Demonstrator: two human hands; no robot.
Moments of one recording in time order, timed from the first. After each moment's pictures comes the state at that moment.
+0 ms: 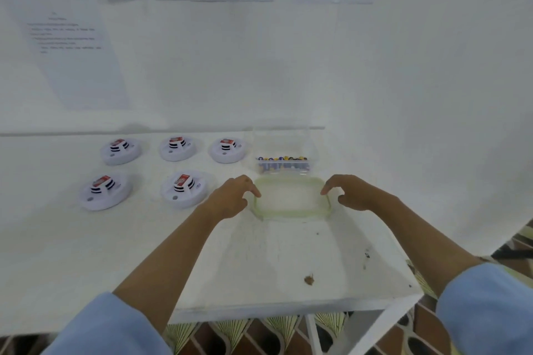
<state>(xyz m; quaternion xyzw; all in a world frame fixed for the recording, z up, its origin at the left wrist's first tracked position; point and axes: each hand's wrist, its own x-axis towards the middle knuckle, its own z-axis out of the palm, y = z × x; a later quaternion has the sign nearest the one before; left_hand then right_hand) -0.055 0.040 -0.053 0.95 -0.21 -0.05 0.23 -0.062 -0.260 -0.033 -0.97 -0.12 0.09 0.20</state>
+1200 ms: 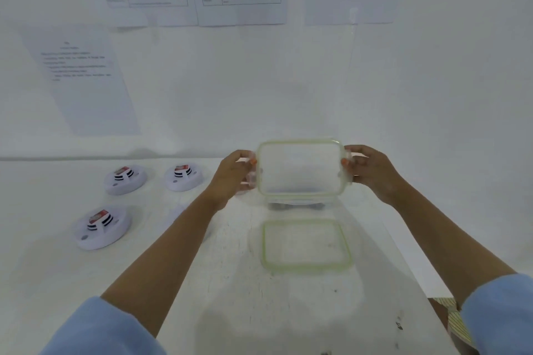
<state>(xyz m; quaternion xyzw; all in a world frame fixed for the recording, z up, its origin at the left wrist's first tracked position) 0.004 0.031 0.018 0.71 -0.06 0.00 0.70 0.012 -0.258 0.021 -0.72 -0.06 -0.04 0.69</state>
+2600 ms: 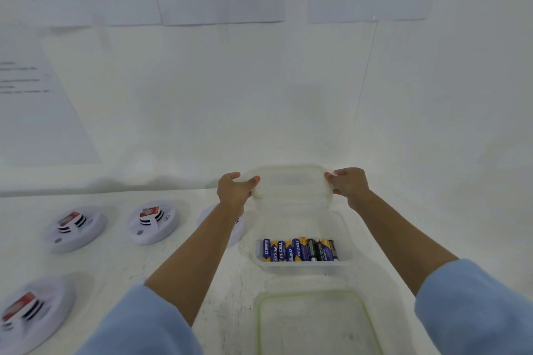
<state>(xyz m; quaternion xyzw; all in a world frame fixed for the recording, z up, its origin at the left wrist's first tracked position) 0.179 0.002 -0.027 0.69 0.20 0.06 0.69 0.176 -0.223 -0.009 -0.74 0.21 -0.06 0.64</state>
